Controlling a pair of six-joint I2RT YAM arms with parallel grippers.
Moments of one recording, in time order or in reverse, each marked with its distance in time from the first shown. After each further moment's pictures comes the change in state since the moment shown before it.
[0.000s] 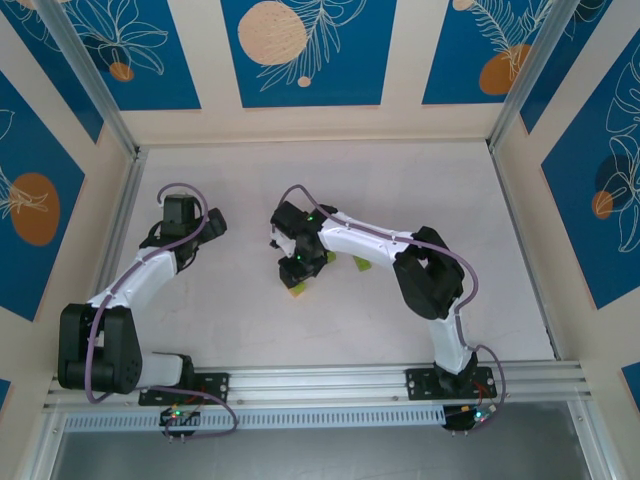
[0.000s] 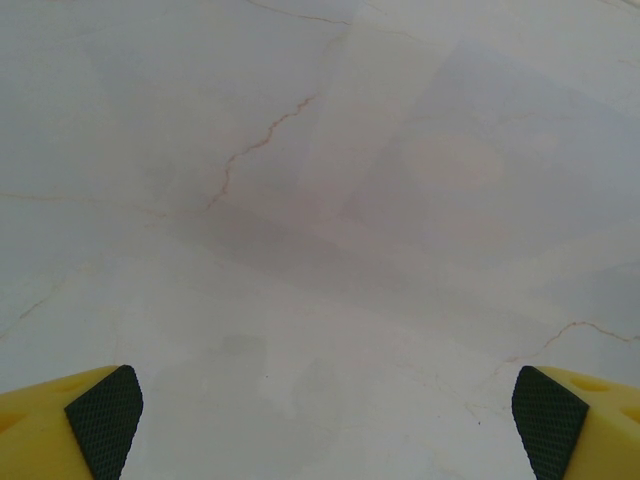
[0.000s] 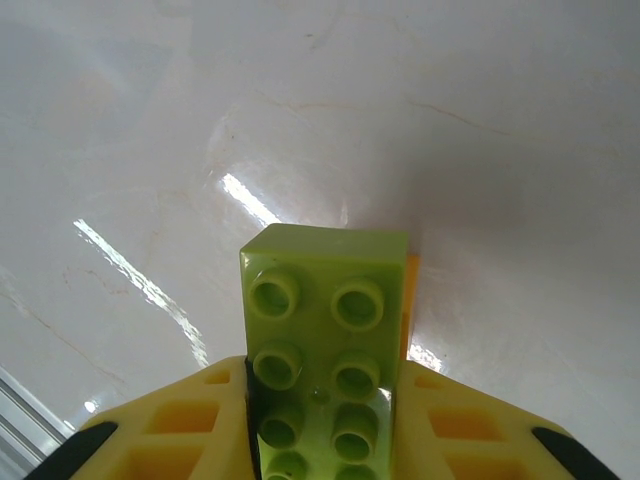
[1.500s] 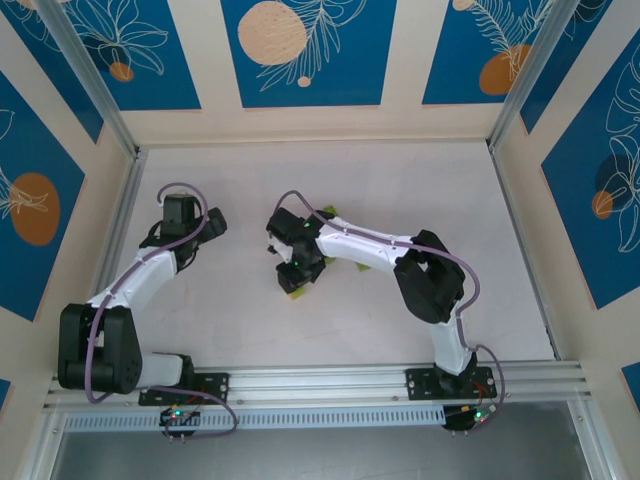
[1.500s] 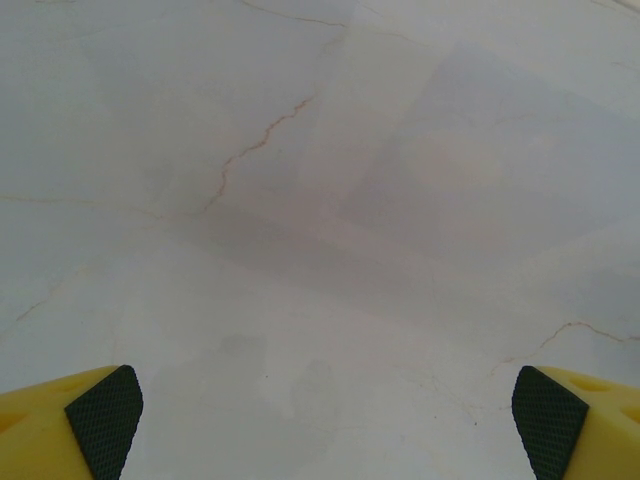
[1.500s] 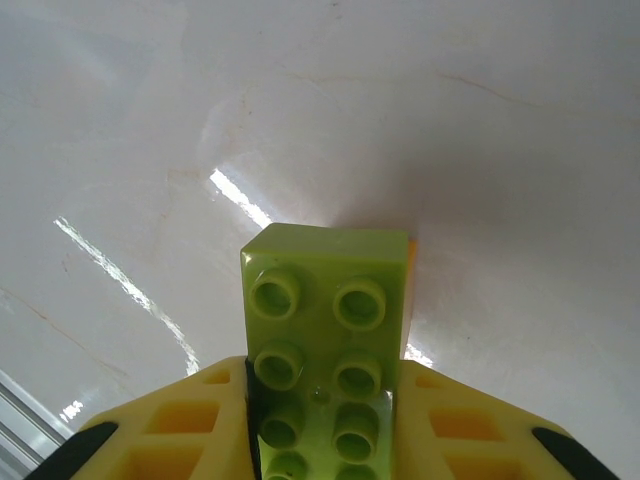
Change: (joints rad) left arm 0.000 0.000 0.003 0.000 0.003 0.000; right arm 0.048 -0.017 -0.014 -0.007 0.049 0.032
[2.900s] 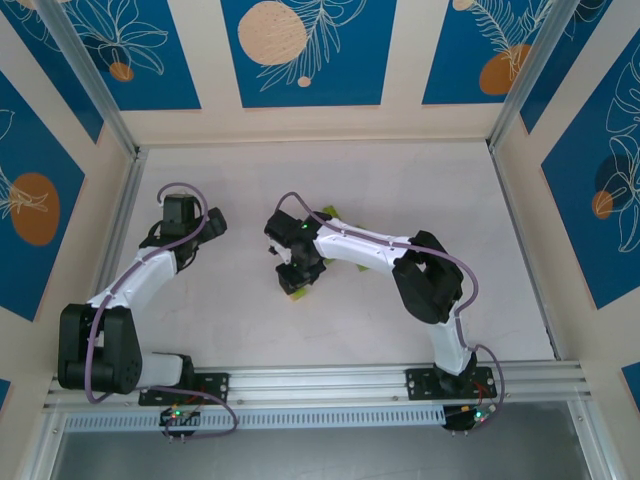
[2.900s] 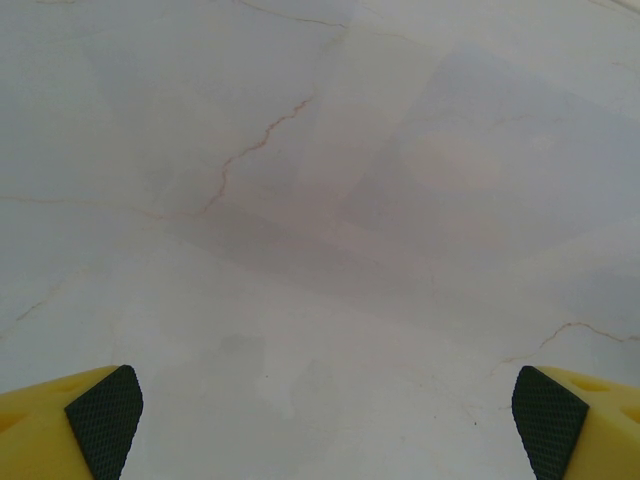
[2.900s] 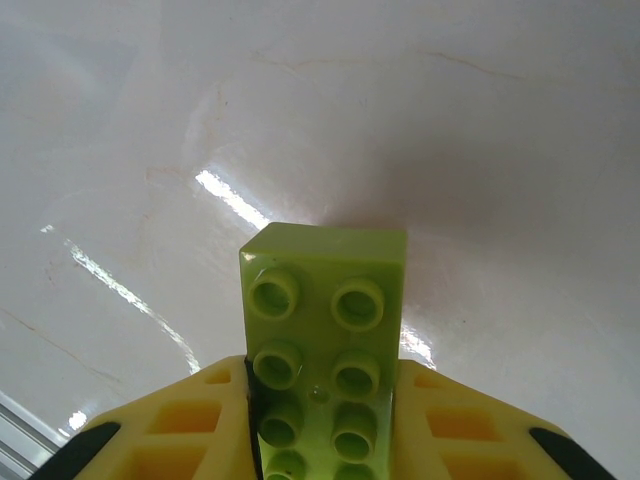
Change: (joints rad) left arm 0.000 0.000 0.000 0.000 0.000 0.000; right arm 0.007 0.006 0.002 -0.018 0.028 0.055
